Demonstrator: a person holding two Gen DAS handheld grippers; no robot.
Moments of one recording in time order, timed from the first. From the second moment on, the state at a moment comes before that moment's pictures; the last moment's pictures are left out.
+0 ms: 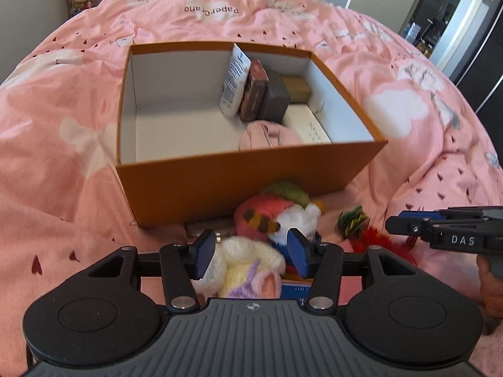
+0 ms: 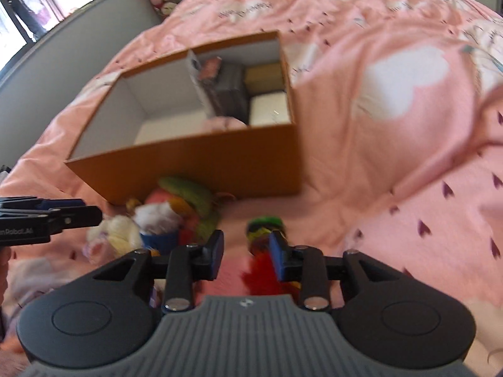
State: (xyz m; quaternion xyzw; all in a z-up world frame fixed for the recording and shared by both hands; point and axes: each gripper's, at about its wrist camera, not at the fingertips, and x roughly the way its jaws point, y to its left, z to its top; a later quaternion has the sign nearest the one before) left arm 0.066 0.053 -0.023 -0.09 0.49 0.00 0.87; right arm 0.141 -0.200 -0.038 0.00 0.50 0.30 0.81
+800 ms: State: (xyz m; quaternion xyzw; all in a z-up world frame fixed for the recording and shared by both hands) left arm 0.035 -0.044 -0.037 0.03 0.55 -0.22 0.80; right arm 0.115 -0.189 -0.076 -0.04 0.60 0.35 0.72
